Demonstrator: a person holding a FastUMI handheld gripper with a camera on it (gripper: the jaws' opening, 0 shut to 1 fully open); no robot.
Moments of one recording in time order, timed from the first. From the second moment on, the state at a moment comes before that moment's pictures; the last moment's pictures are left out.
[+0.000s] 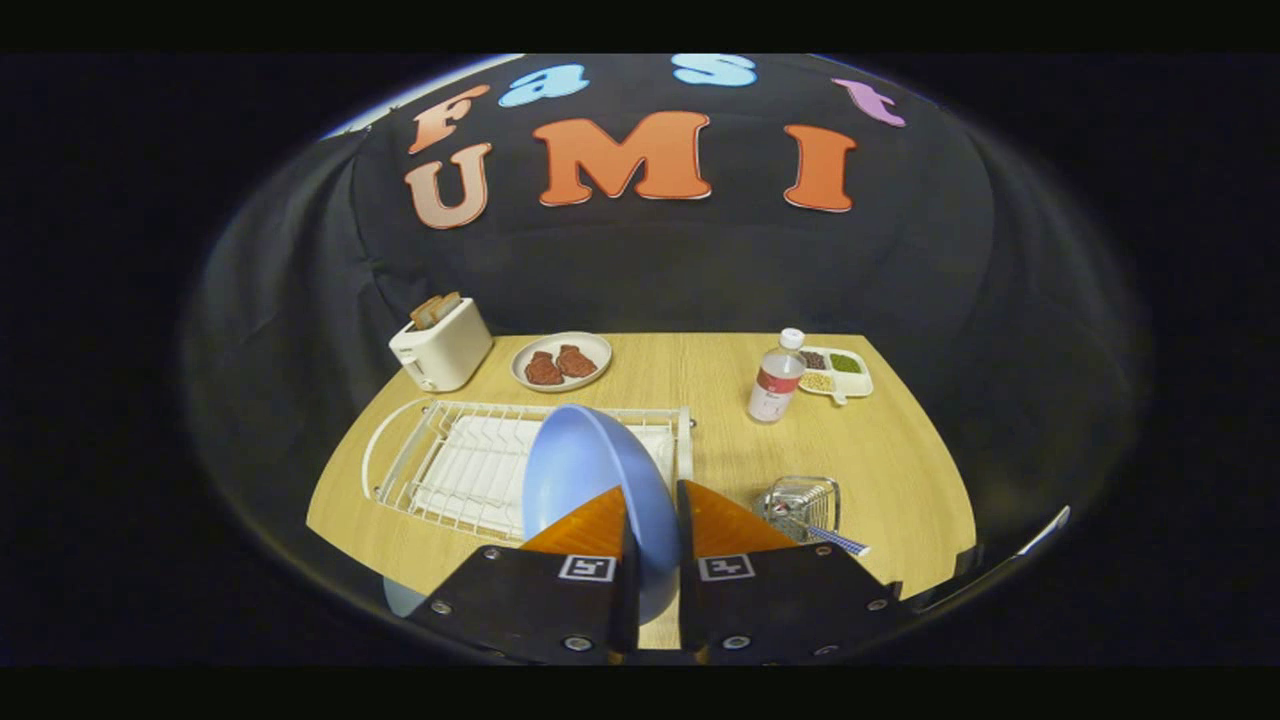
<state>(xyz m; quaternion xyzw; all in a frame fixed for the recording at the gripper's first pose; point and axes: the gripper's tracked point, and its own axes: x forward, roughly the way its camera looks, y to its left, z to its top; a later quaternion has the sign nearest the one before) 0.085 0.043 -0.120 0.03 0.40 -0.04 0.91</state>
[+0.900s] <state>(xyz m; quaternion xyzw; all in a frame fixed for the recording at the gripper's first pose) -0.032 0.030 -0.236 0.13 0.45 0.00 0.88</state>
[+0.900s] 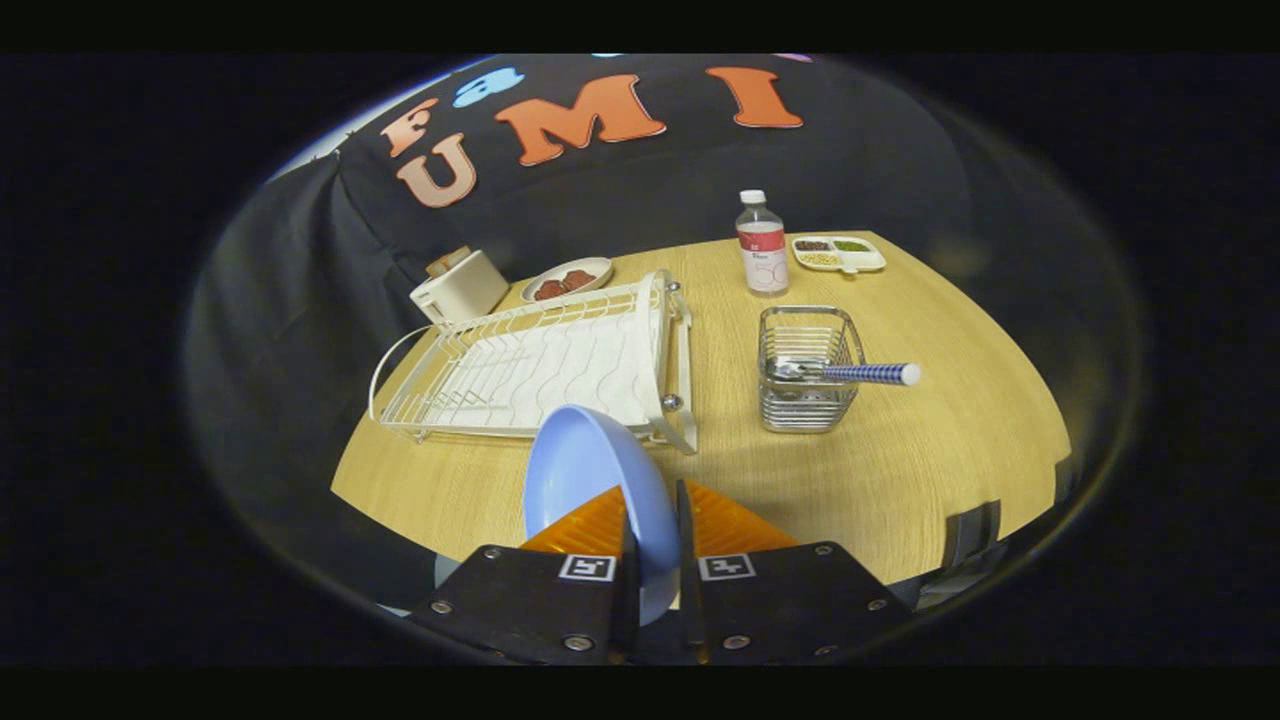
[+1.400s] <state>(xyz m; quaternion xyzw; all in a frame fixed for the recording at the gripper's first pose) -0.031 0.012 -0.287 0.11 0.43 -0.01 0.90</state>
